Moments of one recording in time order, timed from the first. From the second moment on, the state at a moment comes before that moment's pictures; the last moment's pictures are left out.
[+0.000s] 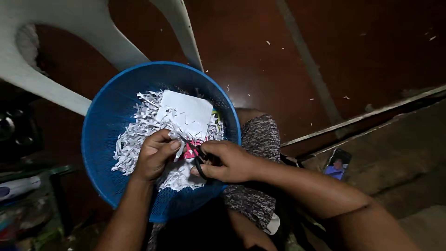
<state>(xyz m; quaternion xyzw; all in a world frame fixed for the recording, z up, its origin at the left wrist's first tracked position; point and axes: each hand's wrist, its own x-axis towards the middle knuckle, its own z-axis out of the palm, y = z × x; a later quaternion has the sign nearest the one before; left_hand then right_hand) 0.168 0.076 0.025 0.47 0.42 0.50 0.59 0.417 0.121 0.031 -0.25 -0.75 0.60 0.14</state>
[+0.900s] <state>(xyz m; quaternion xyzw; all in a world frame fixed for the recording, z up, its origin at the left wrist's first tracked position) 0.165 0.077 0.023 0.47 0.40 0.50 0.61 0.416 0.120 0.023 -0.23 -0.76 0.58 0.16</state>
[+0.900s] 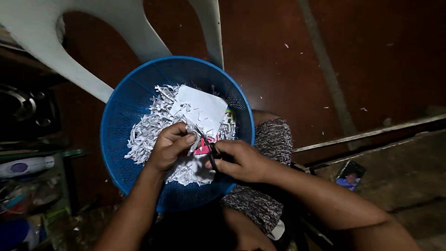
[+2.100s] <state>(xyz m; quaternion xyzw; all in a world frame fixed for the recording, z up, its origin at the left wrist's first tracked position) 0.166 0.078 0.025 0.44 0.42 0.54 0.59 0.416 0.120 0.026 -0.26 -0.75 0.59 0.13</state>
